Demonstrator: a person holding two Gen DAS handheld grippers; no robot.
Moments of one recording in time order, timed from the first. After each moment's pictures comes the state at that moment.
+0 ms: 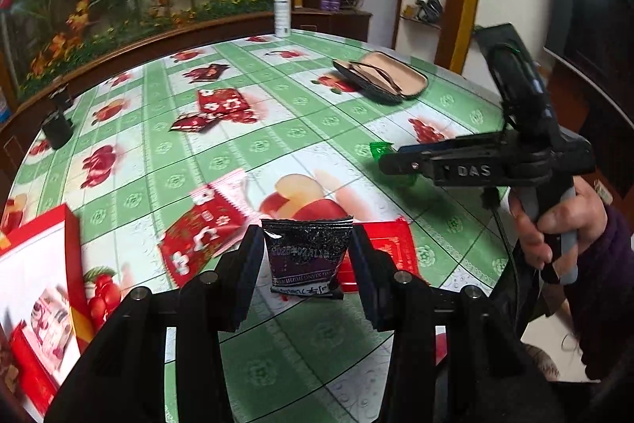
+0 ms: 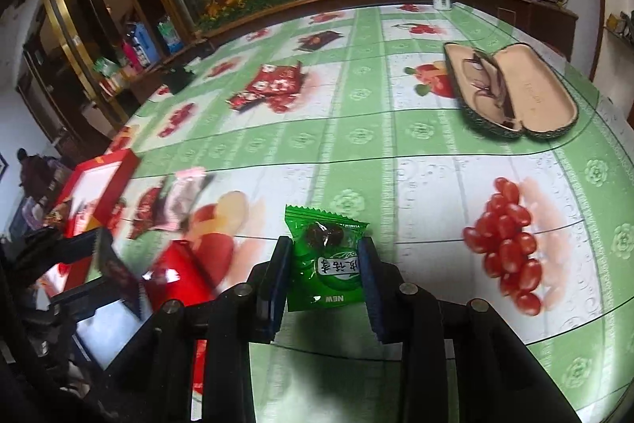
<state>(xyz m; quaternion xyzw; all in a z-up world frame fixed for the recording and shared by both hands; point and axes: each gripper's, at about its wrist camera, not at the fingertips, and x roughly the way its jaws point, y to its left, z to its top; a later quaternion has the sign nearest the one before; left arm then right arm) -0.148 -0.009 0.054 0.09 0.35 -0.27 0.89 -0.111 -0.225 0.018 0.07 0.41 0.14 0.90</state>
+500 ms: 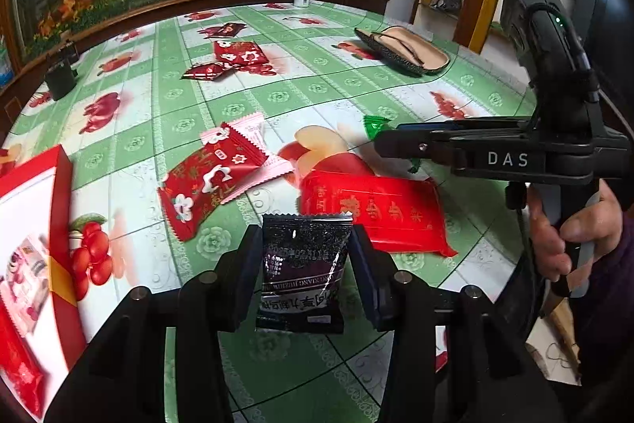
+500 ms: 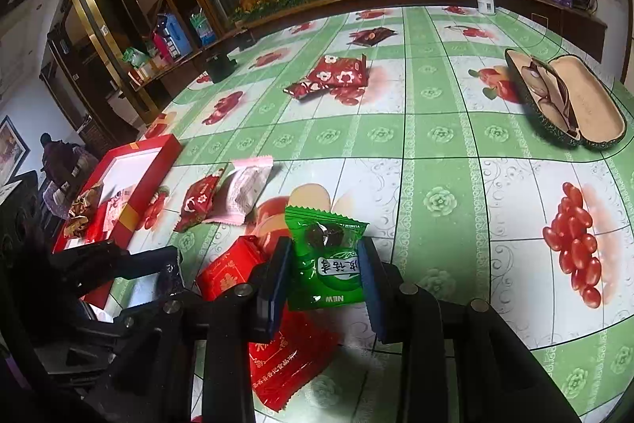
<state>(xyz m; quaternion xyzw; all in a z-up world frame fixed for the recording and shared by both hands) -0.143 0.003 0.023 0.07 0.40 -0.25 0.88 -0.116 -0.181 0.014 0.06 0.41 0.18 0.89</state>
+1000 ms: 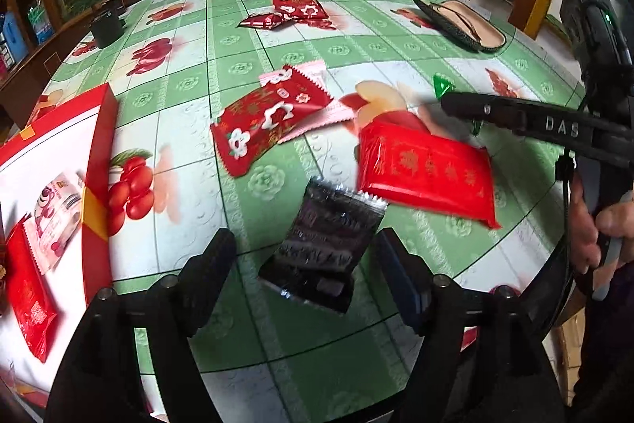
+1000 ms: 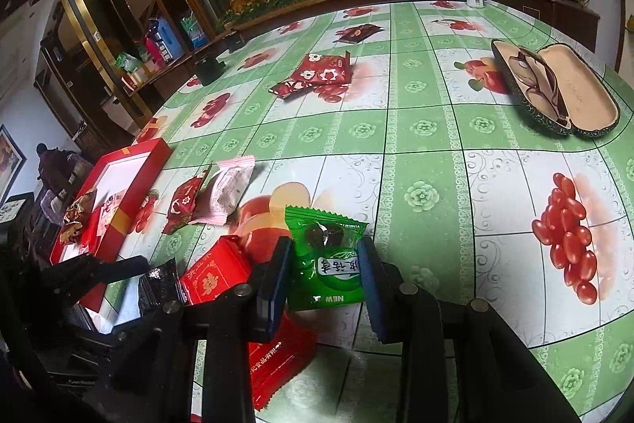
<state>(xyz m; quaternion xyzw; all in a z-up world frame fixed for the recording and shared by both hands) -0.151 0.020 0.010 0.07 0.47 -0.15 0.87 -0.114 -0.193 0.010 0.07 0.42 0.17 0.89</state>
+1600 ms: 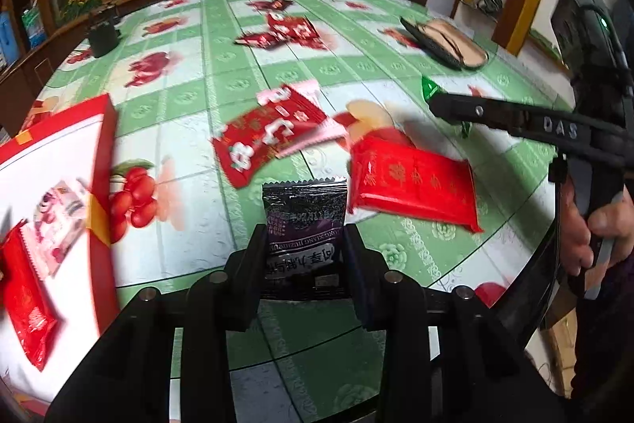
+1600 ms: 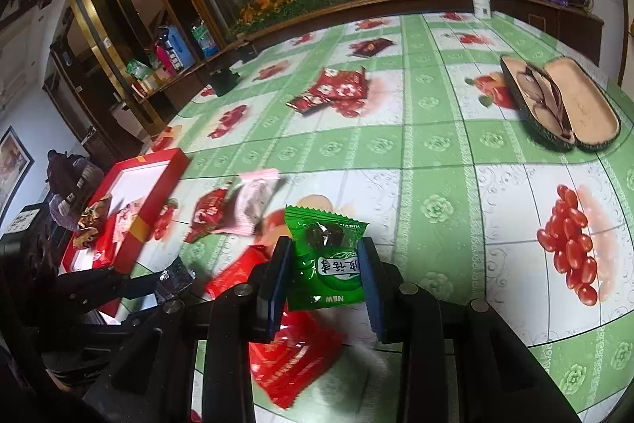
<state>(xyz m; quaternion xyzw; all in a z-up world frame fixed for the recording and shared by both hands) -0.155 0.035 0.026 0.04 0.43 -0.18 0.88 -0.125 -0.181 0.029 0.08 0.39 0.19 0.90</state>
